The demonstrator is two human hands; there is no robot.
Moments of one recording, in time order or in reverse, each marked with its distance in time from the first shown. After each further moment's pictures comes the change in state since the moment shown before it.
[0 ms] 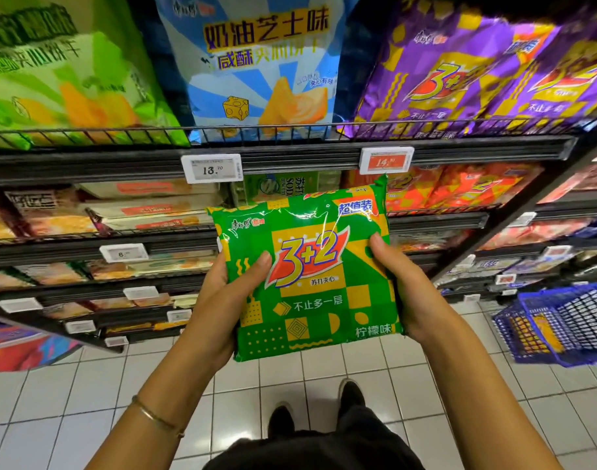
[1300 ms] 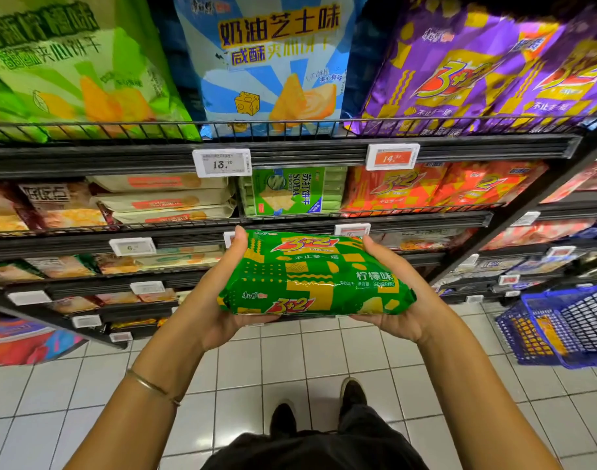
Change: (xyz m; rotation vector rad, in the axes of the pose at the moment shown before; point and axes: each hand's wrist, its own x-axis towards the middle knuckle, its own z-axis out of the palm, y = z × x) left_hand 0.014 0.009 -0.030 0.054 -0.087 -0.319; right_hand 0.004 0.015 -0.003 0.147 0.084 0.247
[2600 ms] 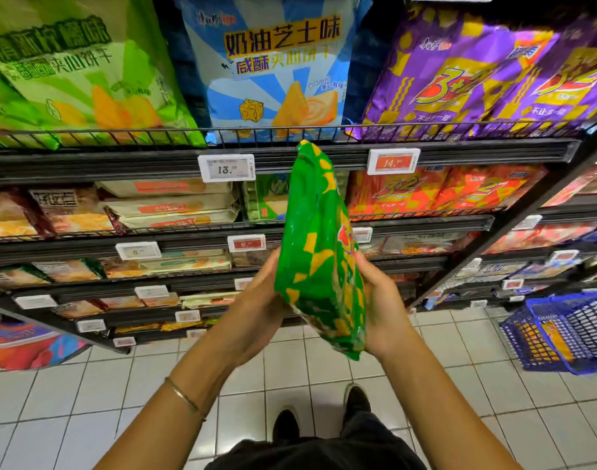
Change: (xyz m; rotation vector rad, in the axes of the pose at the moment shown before) left_hand -0.005 -0.026 0.035 0.034 -0.299 0.319; right_hand 0.030 0.043 0.018 0.384 -0.177 -0.102
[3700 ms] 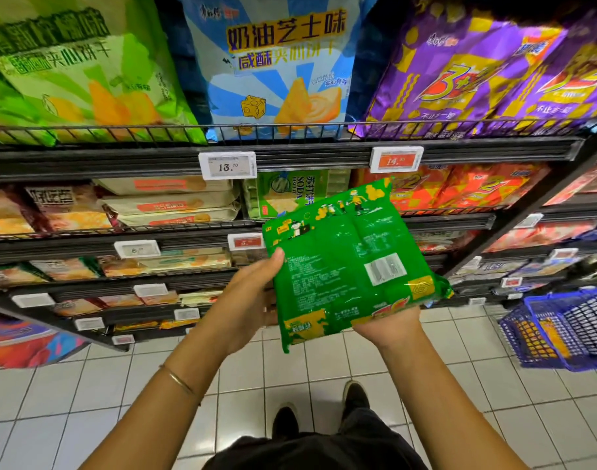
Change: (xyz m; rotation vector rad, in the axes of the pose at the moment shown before) left_hand 0.017 -0.007 -0.033 0.067 0.237 -0.280; right_hand -0.005 -0.004 -0.007 0.209 -0.007 -0.143
